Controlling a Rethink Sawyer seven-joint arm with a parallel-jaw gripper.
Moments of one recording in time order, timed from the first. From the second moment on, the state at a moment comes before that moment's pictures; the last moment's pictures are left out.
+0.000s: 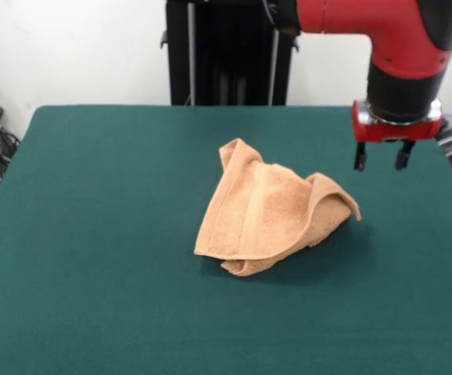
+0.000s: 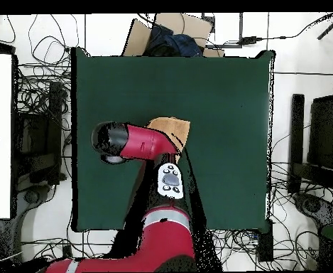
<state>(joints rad) 0.00 -0.52 0.01 1.62 0.21 0.66 1.59</state>
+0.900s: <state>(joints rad) -0.08 -0.48 0.01 1.59 0.23 0.65 1.59</state>
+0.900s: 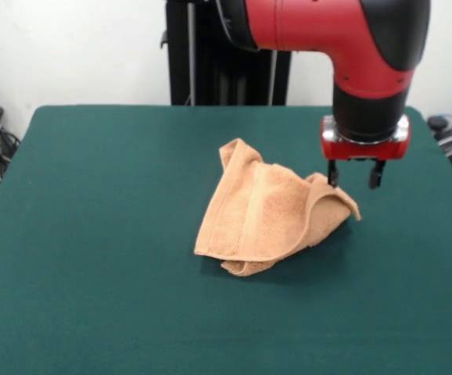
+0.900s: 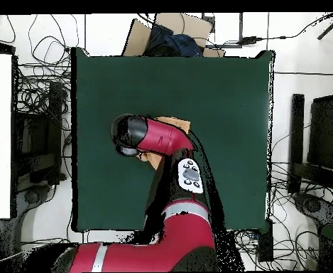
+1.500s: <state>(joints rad) -0.08 -0.46 0.01 1.60 0.24 0.57 1.59</state>
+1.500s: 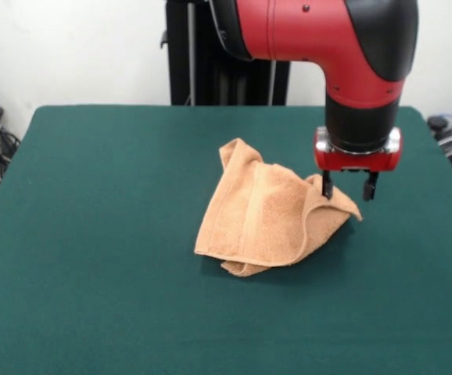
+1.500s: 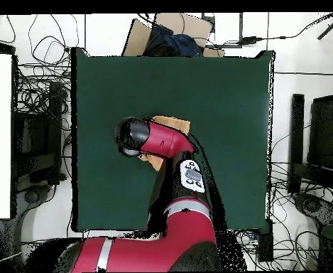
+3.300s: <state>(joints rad) -0.08 -0.45 0.02 1.63 0.25 0.54 1.59</state>
